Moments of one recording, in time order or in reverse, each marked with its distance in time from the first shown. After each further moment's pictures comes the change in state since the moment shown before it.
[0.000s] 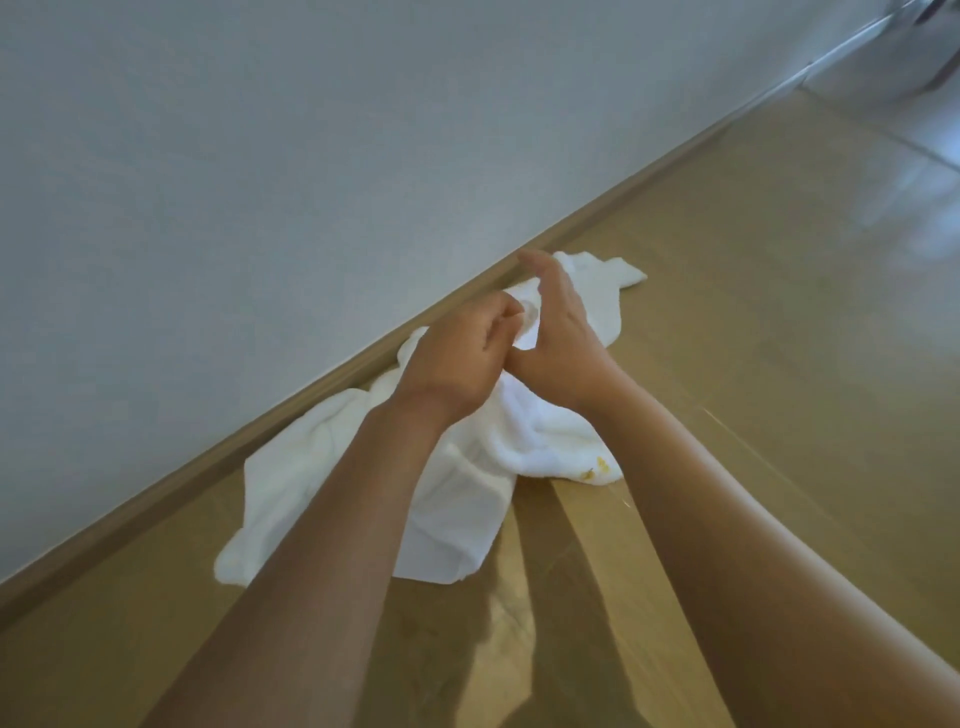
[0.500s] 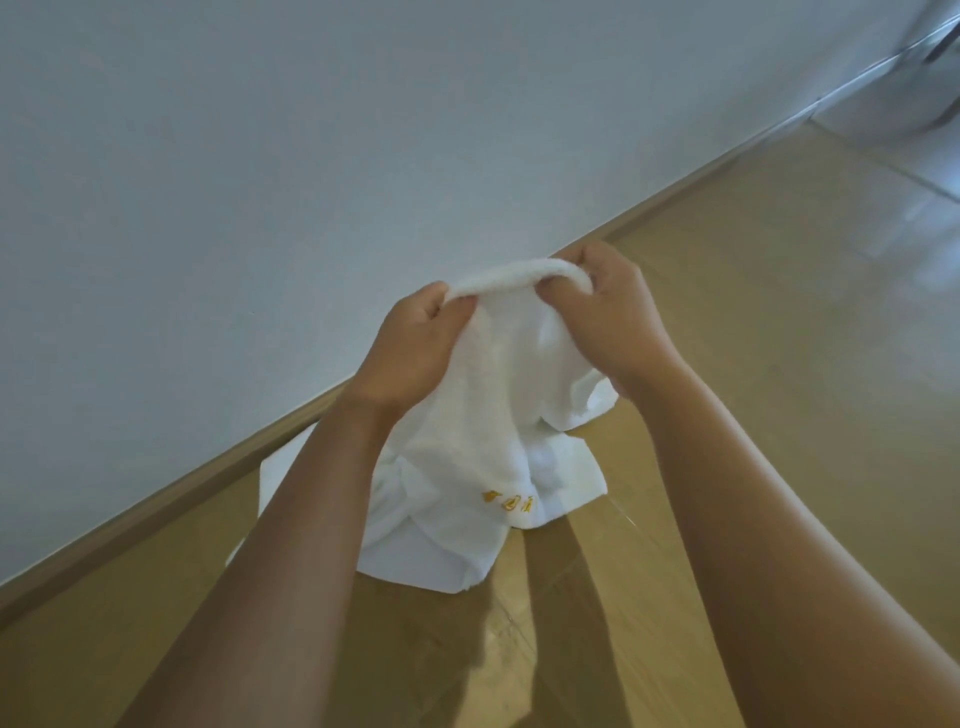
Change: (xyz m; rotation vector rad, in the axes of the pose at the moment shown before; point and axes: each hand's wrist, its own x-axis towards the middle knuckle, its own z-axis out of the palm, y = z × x) left_hand -0.007 -0.001 -0.044 -0.335 0.071 -0.230; right_hand 0.004 -0.042 -0.033 0.180 0.163 0.087
